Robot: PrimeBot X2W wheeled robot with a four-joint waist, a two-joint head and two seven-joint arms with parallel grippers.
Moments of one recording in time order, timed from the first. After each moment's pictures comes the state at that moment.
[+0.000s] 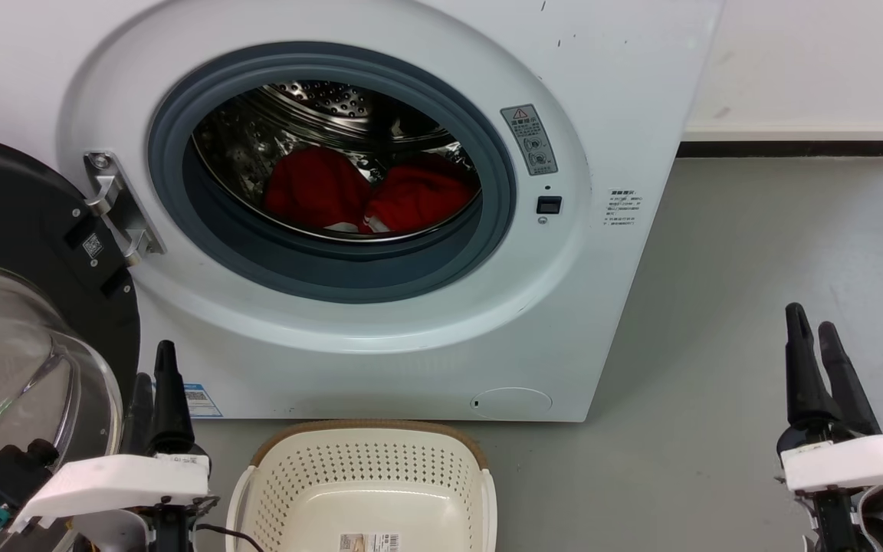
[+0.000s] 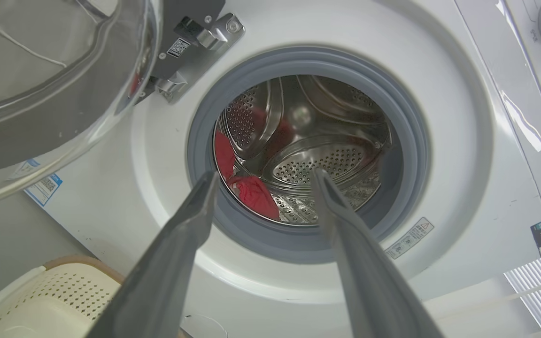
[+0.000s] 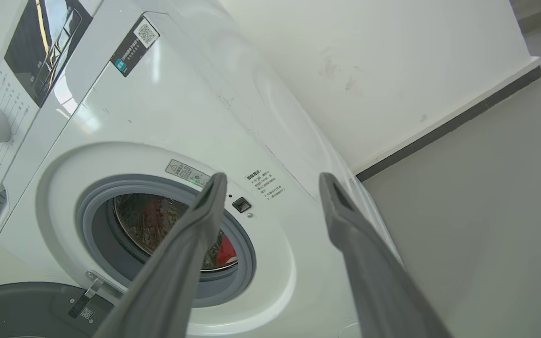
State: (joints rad) left arm -0.03 0.05 0.13 0.01 -0.96 0.03 -0.07; right arm -0.04 -0.04 -0.11 0.03 0.77 0.13 -0.07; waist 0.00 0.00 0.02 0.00
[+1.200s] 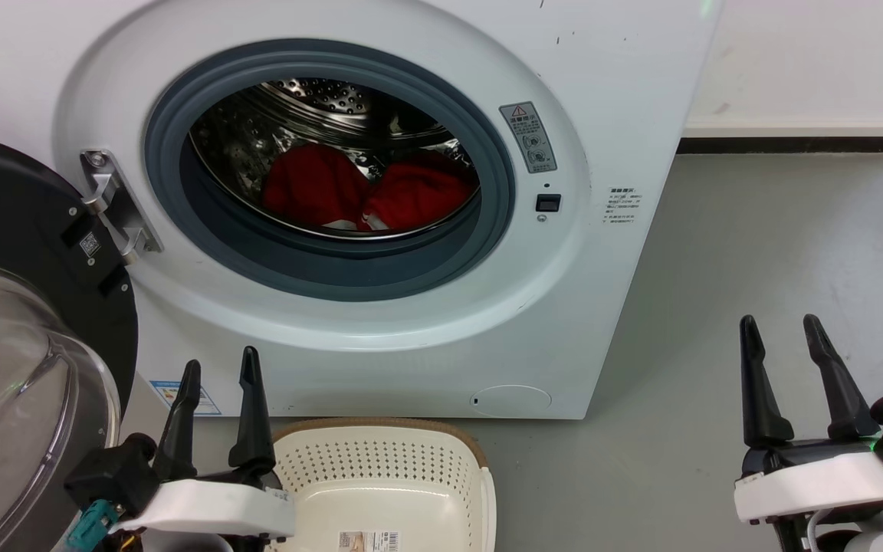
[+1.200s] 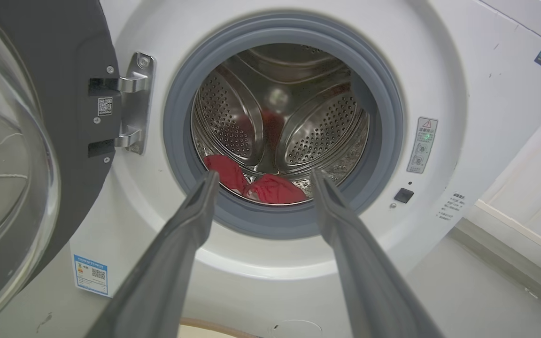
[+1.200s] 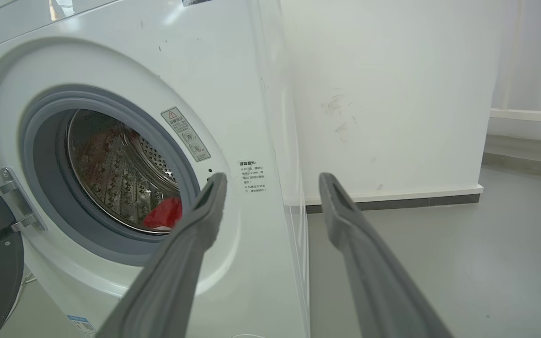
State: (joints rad) left arm 0.04 0.05 -0.02 -0.05 -0.43 0.00 -0.17; right arm 0.00 -0.05 -0.04 -0.05 0.22 0.13 -0.17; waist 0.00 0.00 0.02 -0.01
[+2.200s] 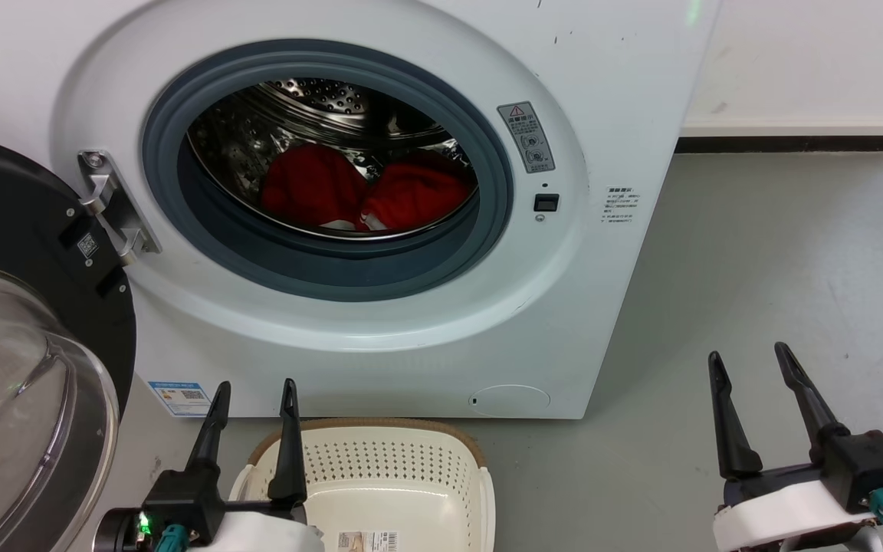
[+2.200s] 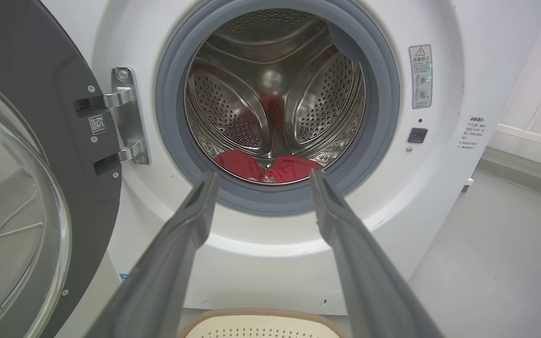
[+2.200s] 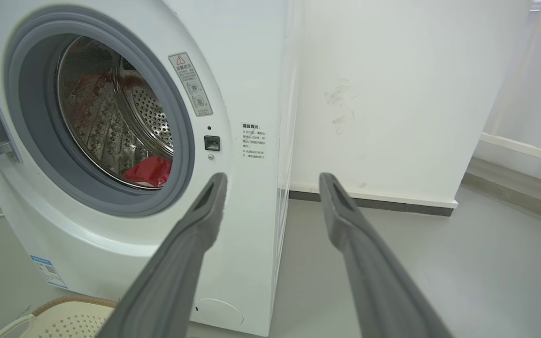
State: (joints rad) left arm 0.07 0.05 -0.08 0.00 -0.15 0.03 -0.23; right arm 0.03 -0.05 -0.02 0.02 0.01 0.13 -0.23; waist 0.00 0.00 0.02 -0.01
